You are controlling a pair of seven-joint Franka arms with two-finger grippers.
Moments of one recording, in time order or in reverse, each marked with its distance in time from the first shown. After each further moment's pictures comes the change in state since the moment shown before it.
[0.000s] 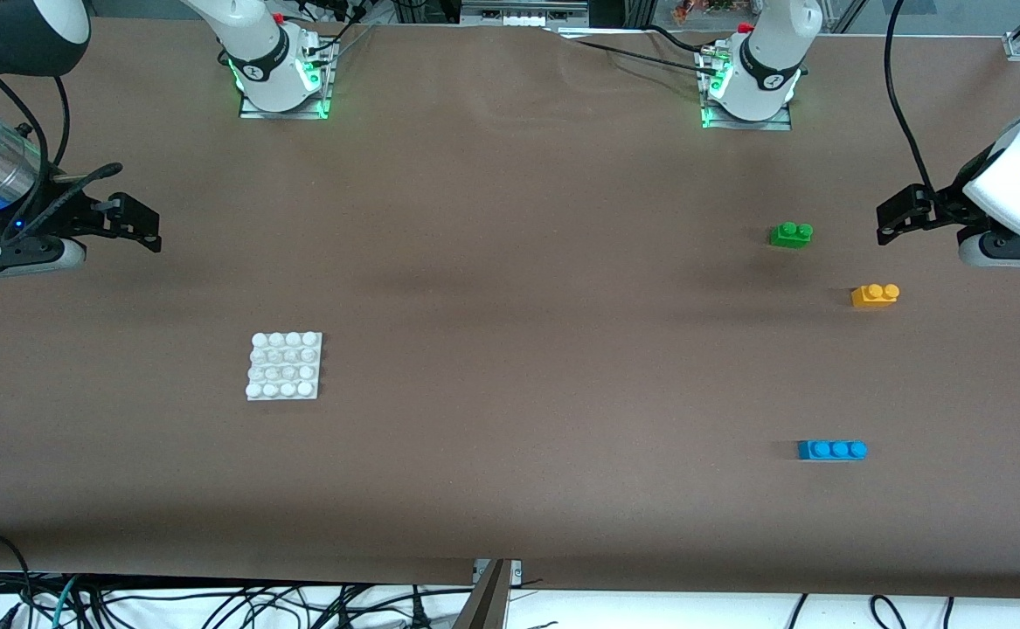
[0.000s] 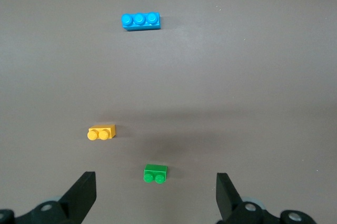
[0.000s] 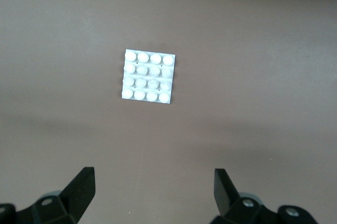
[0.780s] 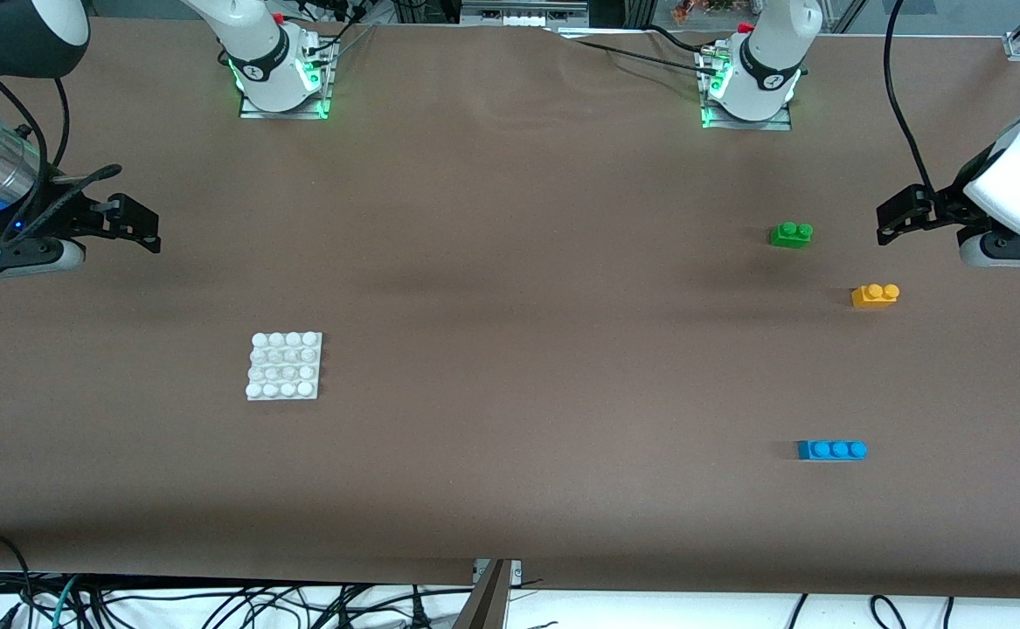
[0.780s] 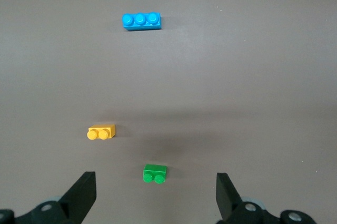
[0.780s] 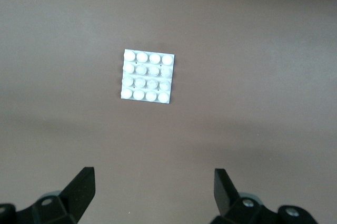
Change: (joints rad) left arm 0.000 0.000 0.000 0.001 0.000 0.000 -0.008; right arm -0.002 0.002 -0.002 -0.001 0.000 0.001 0.000
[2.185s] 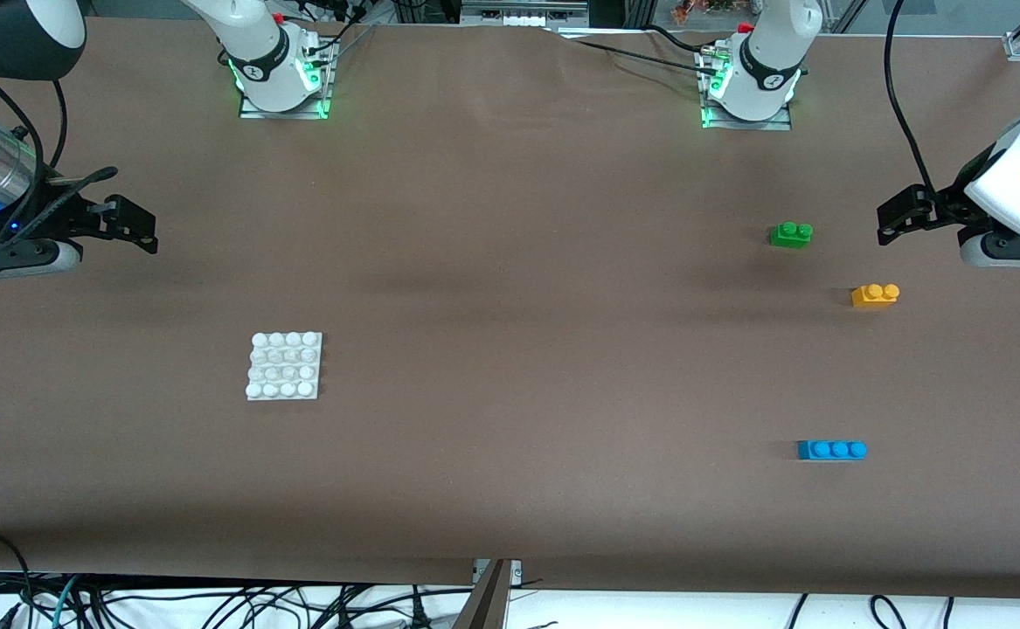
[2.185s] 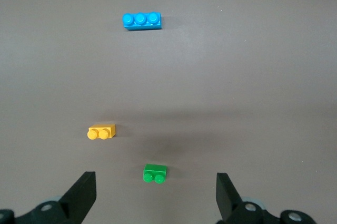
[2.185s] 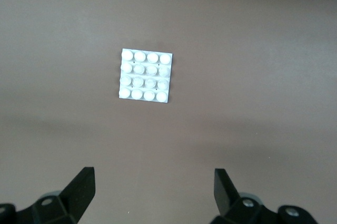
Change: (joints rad) left arm 0.000 0.000 0.001 0.000 0.000 0.000 -0.001; right arm -0.001 0.002 -0.006 -0.001 0.000 -0.002 0.000
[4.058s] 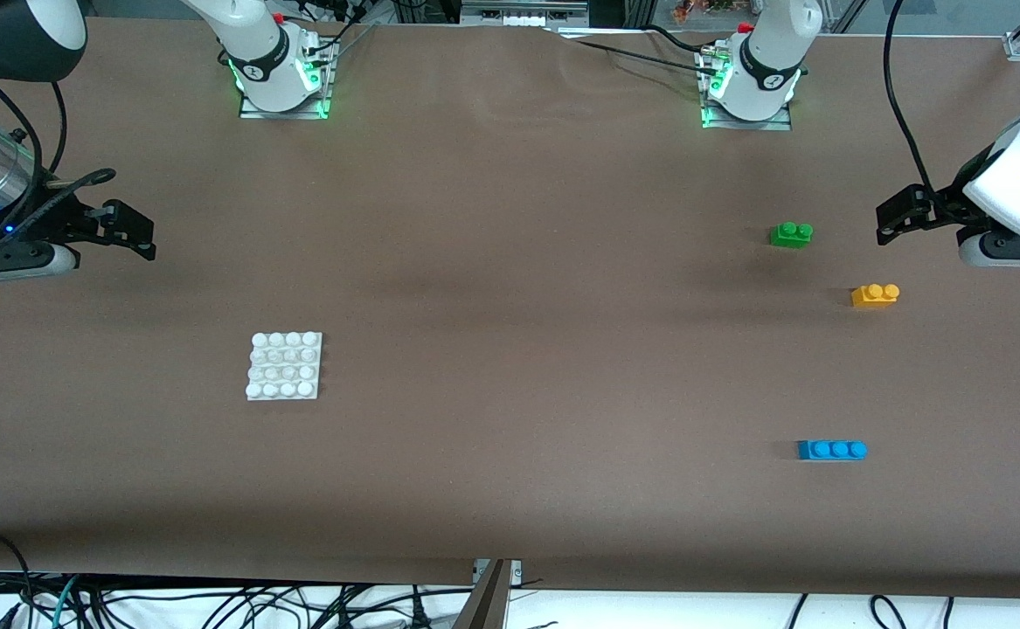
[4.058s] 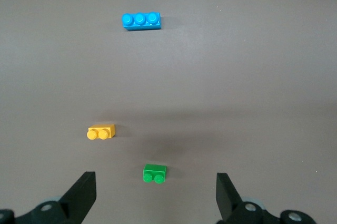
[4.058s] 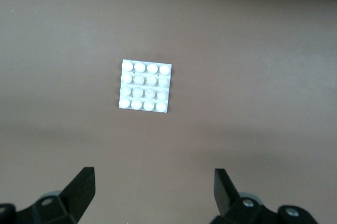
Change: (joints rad) left arm 0.000 0.000 -0.002 0.000 0.000 0.000 0.000; right arm 0.000 0.002 0.000 0.001 0.000 0.045 0.000
